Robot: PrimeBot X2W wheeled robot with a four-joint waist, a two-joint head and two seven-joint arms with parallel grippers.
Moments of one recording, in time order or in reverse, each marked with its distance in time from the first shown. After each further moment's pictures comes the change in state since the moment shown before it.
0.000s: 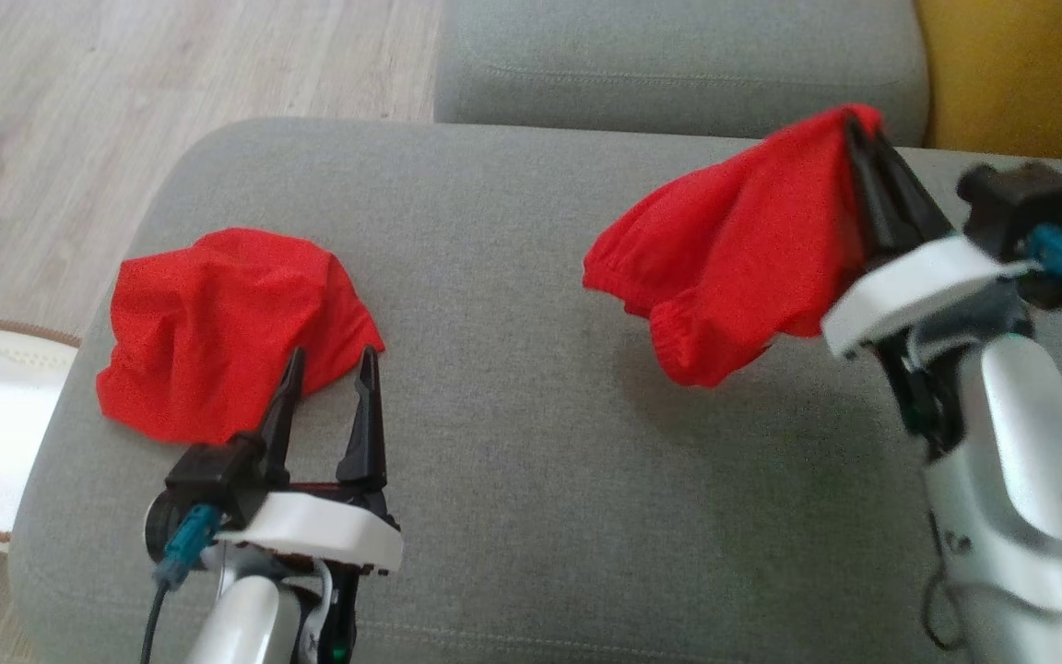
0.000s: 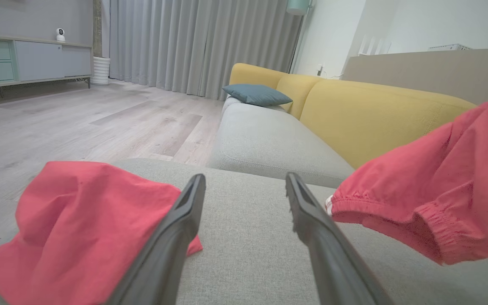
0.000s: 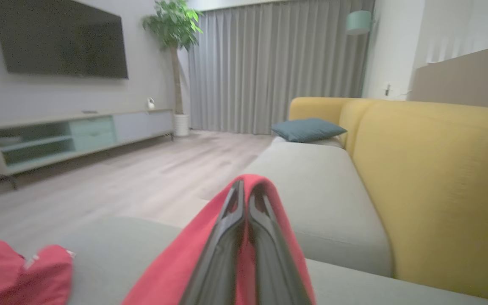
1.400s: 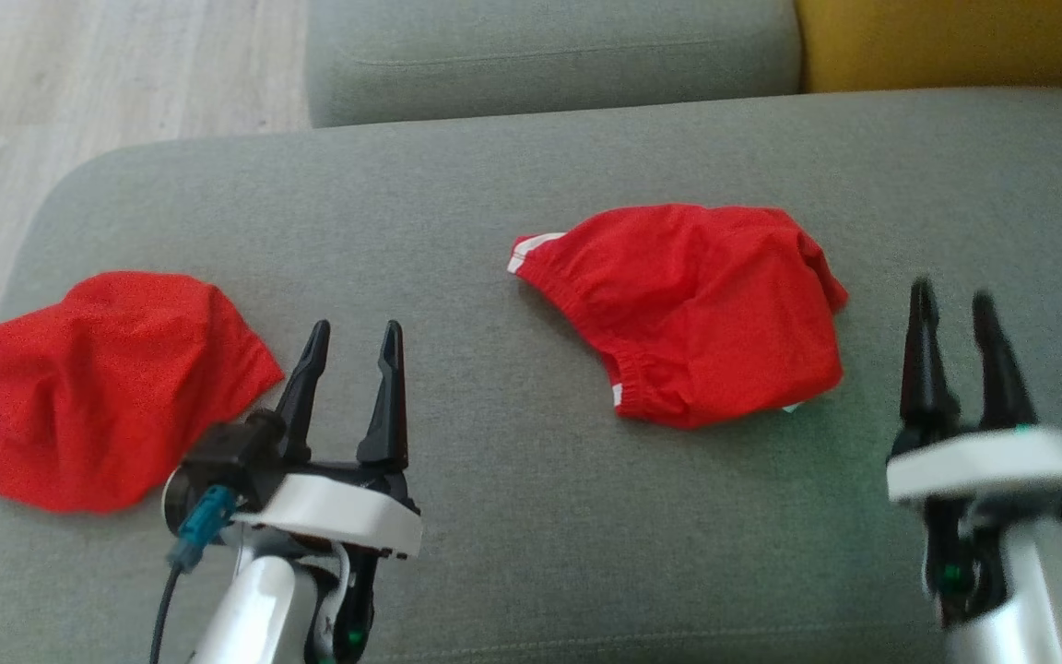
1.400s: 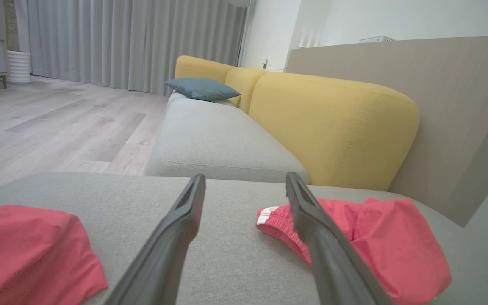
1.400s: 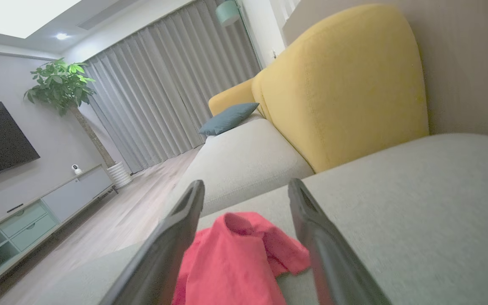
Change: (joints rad) left arm -0.039 0.000 -0.042 -0.019 -0.014 -0.001 0.000; right arm 0.286 0.033 -0.144 -0.029 0.272 0.000 -0.193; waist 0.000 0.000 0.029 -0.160
